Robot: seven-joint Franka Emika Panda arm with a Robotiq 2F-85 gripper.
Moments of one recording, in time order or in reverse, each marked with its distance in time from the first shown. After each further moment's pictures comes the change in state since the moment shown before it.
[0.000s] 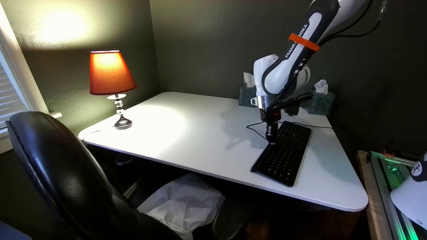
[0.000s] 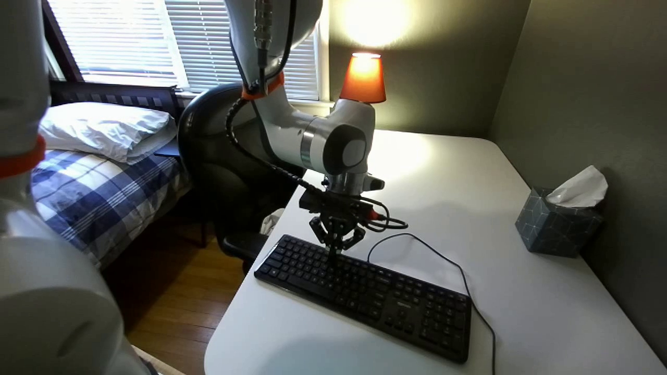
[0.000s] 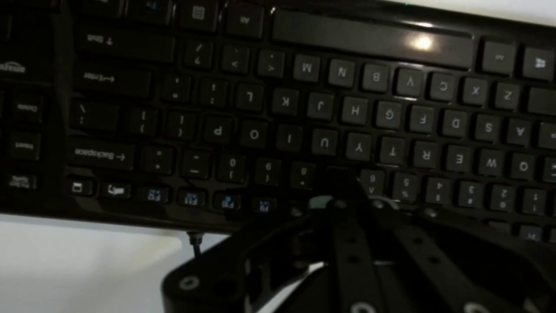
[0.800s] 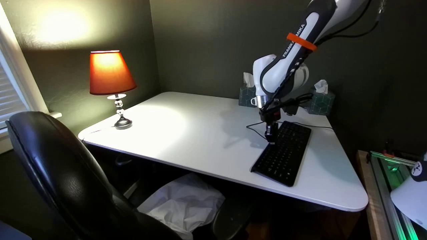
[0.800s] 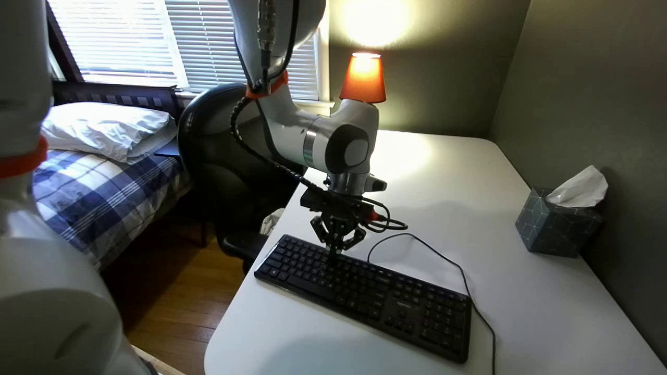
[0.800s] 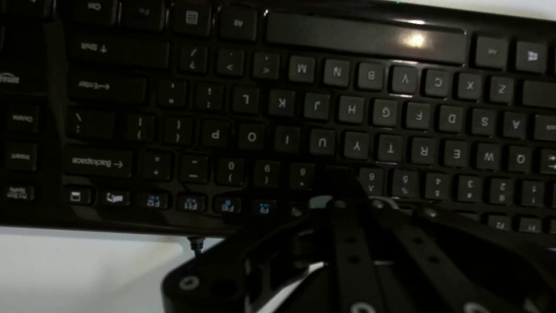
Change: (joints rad) arm -0.007 0.009 0.002 0.017 0.025 -0.025 0.006
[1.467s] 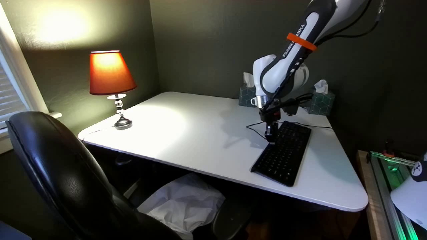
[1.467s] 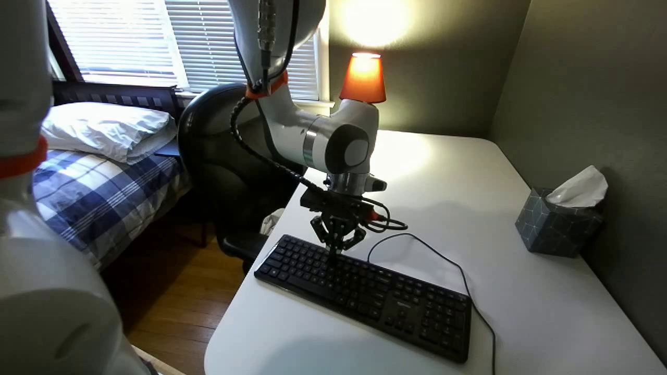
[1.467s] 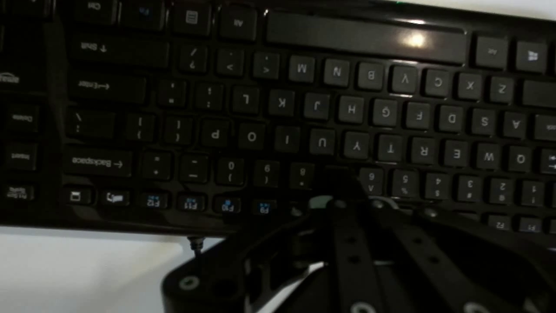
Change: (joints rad) arm 0.000 0.000 0.000 0.000 0.000 0.001 0.000
